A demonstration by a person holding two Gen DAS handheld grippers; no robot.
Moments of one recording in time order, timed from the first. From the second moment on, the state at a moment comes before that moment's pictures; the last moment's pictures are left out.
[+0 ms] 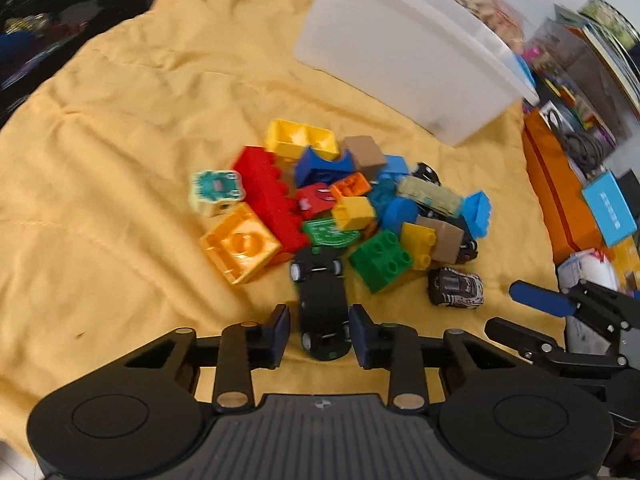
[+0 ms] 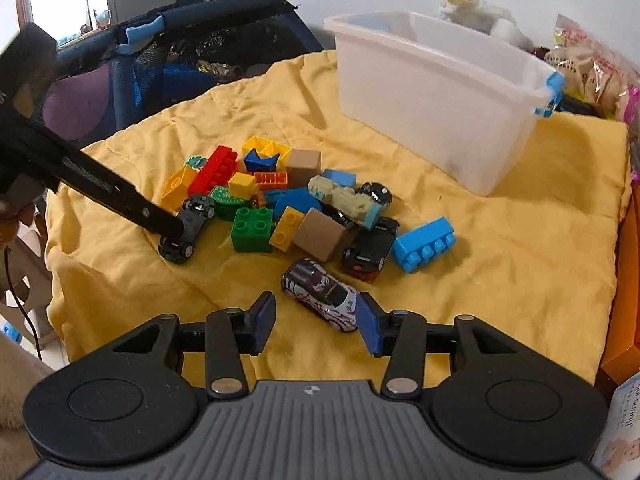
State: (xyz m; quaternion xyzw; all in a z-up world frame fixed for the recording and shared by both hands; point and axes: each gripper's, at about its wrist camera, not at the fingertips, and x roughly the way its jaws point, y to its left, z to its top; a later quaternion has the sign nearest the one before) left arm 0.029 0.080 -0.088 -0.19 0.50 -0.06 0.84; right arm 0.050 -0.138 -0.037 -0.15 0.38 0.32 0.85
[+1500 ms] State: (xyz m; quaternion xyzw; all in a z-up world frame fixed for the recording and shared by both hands) left arm 0.007 -0.004 -0.070 0.14 0.48 -0.13 0.85; right arm 0.053 -0.142 -0.043 -0.17 0.40 0.33 0.84
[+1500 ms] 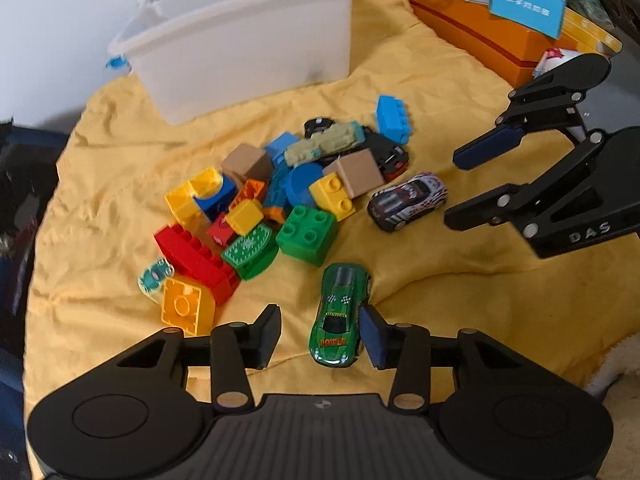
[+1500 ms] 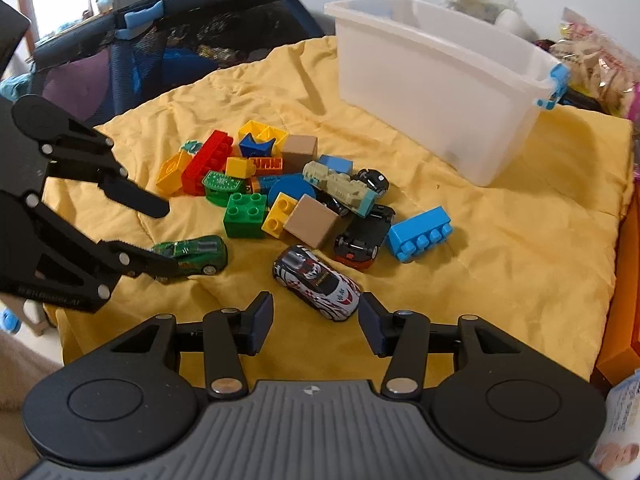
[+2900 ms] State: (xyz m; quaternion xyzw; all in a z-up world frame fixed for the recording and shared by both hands) left arm 0.028 0.016 -0.012 0.06 0.42 -0.15 0.89; right arm 0.064 -0.126 -0.031 -0.13 0.44 0.30 0.84
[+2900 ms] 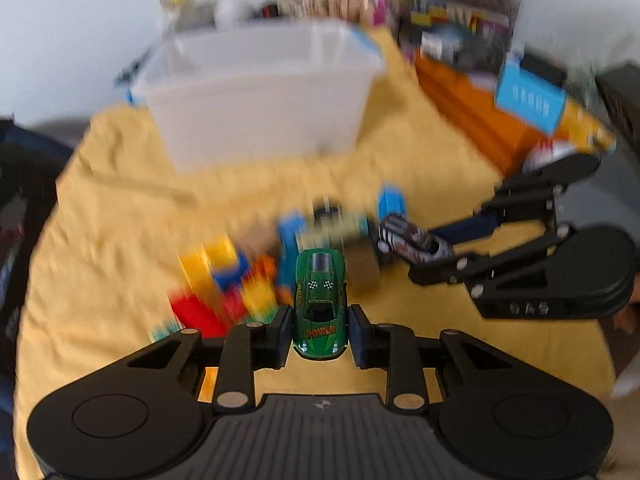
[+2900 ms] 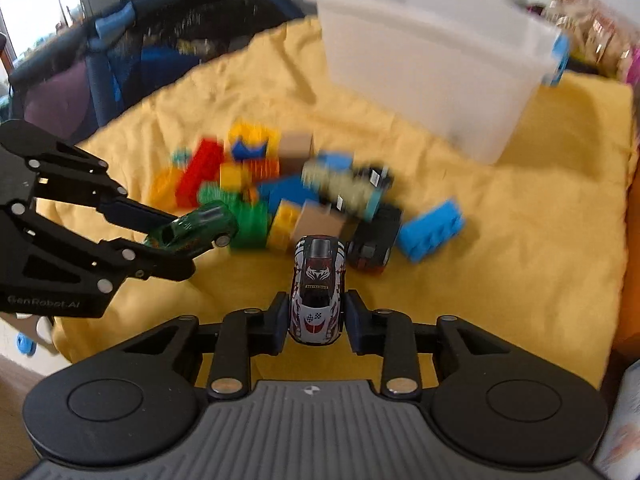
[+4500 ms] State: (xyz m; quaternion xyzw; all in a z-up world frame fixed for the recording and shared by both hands) left arm 0.040 0.033 -0.060 0.03 0.48 -0.10 0.87; right arm 0.086 -0.112 -0.044 -0.08 0.42 0.25 0.87
